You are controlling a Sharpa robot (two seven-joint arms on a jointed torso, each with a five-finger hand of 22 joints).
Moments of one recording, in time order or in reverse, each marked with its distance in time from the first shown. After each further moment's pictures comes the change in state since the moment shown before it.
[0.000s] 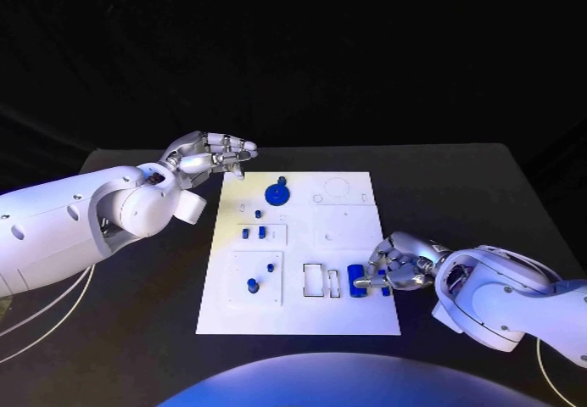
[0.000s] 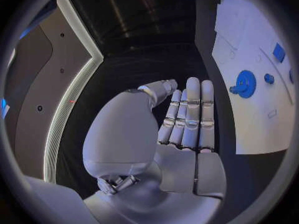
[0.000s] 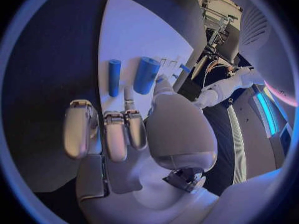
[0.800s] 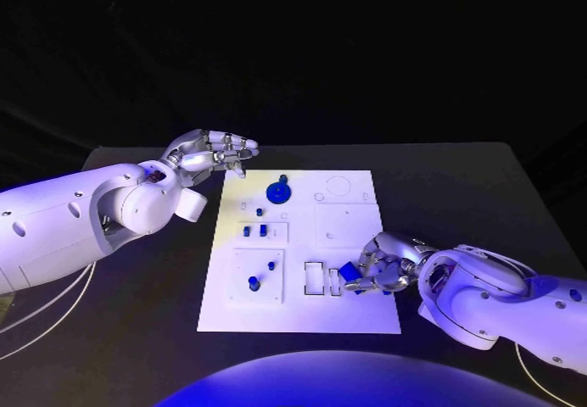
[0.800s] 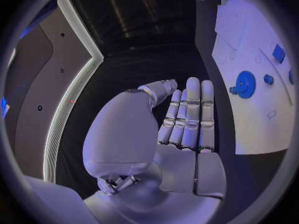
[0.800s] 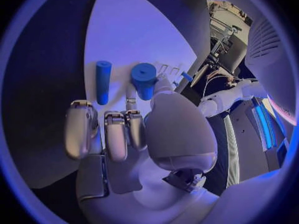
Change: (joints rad) left arm 0.000 -0.004 0.000 0.002 0.000 0.004 -0.001; left_hand 0.000 0.000 0.000 0.000 0.000 0.000 0.000 0.000 0.000 0.000 0.000 0.005 0.000 0.000 0.000 0.000 0.000 0.000 0.000 0.000 0.000 -0.001; right arm -0.024 0.081 0.008 -0.031 -0.118 0.012 -0.050; right_hand 0.097 0.004 0.010 -0.010 -0.001 0.034 -0.011 0.023 0.015 0.000 -0.015 0.000 0.000 0.000 -0.007 0.003 0.000 0.000 0.007 -0.007 0.005 0.000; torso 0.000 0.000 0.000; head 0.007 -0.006
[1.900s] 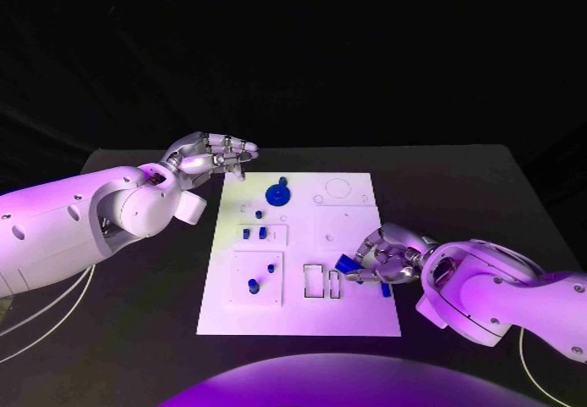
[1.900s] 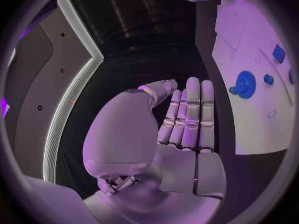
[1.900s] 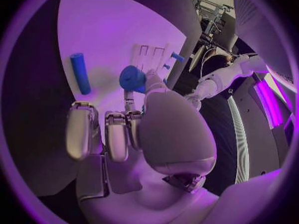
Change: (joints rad) left arm 0.000 0.000 0.000 0.000 0.000 0.000 -0.001; left_hand 0.000 0.000 0.000 0.000 0.000 0.000 0.000 0.000 0.000 0.000 0.000 0.001 0.000 0.000 0.000 0.000 0.000 0.000 0.000 0.000 0.000 0.000; right arm 0.067 -0.024 -0.004 0.065 0.220 -0.083 -0.014; right_hand 0.089 0.040 0.151 0.007 -0.001 0.038 -0.009 -0.027 -0.131 0.002 -0.023 0.015 0.000 0.000 -0.021 0.004 0.000 0.000 0.000 -0.015 0.015 0.001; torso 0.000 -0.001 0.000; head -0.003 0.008
